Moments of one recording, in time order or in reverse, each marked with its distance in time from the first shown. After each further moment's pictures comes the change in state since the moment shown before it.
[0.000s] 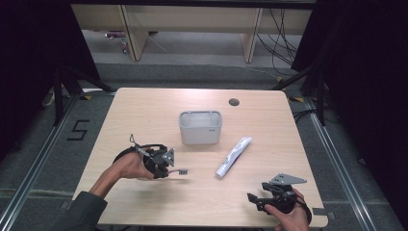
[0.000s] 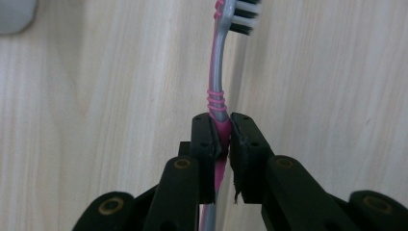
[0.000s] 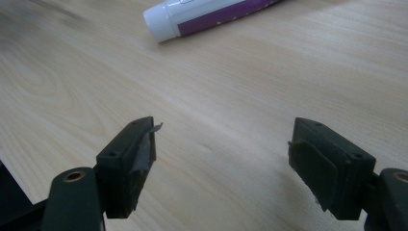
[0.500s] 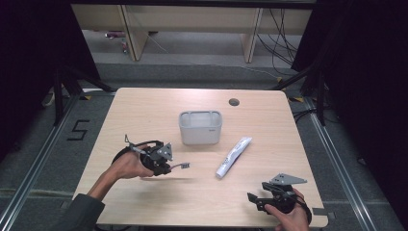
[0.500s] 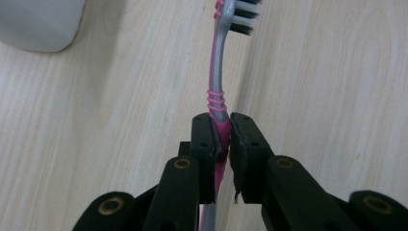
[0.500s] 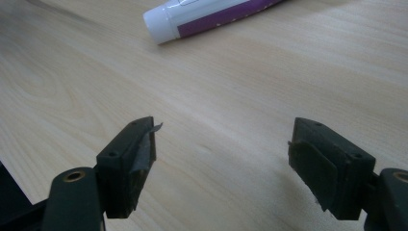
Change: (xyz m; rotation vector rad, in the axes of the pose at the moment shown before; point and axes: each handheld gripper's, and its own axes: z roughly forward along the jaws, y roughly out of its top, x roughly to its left) left arm 0.003 -0.003 -0.008 -0.101 0.032 -0.058; right arm -0.001 0.001 0.000 -0.012 -0.007 -0.021
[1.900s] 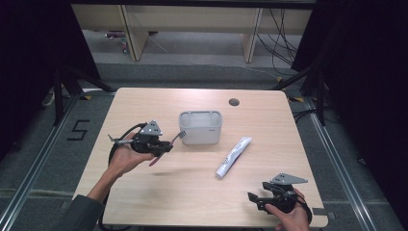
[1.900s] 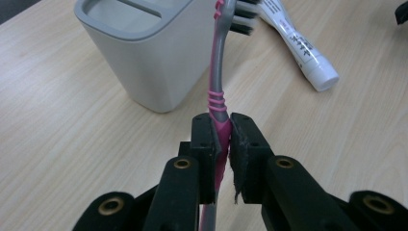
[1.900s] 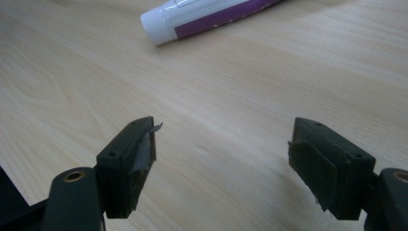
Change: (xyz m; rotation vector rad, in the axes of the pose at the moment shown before) left arm 0.020 -0.001 -0.037 -0.384 0.177 -0.337; right arm -0.002 0.000 0.000 -0.004 -0.001 0.008
